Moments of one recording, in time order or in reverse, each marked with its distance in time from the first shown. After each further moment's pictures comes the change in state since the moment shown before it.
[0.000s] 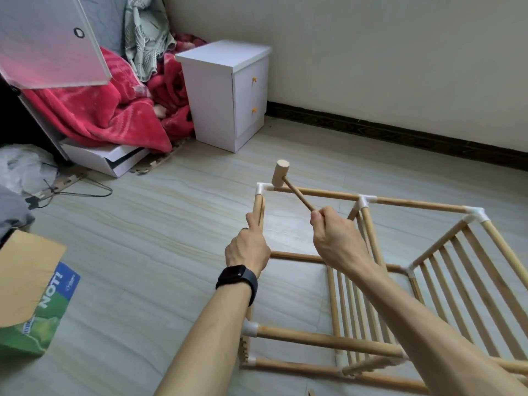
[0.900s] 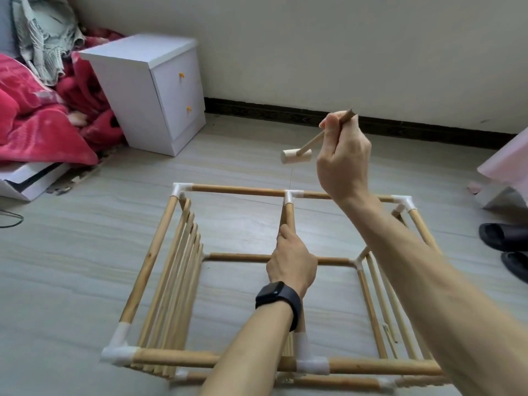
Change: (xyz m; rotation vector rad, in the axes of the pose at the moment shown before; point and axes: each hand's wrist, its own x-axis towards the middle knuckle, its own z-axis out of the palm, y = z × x) left_hand -0.046 0.193 0.094 -0.261 -0.193 0.082; right_hand 0.082 0.075 -0.125 0.214 0.719 -0.253
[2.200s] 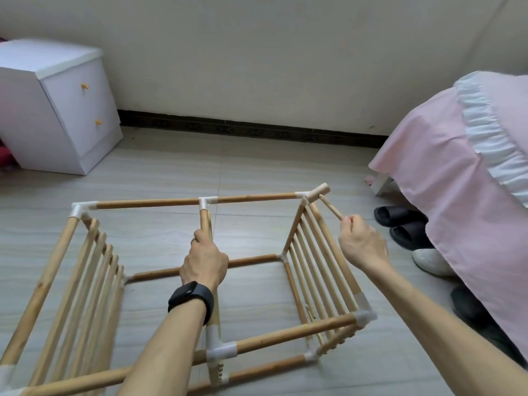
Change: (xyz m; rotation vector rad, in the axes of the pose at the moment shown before) left_hand 0.000 0.001 0.002 0.091 0.064 0.037; right_hand -0.099 0.095 -0.213 -0.699 -0.358 0.704
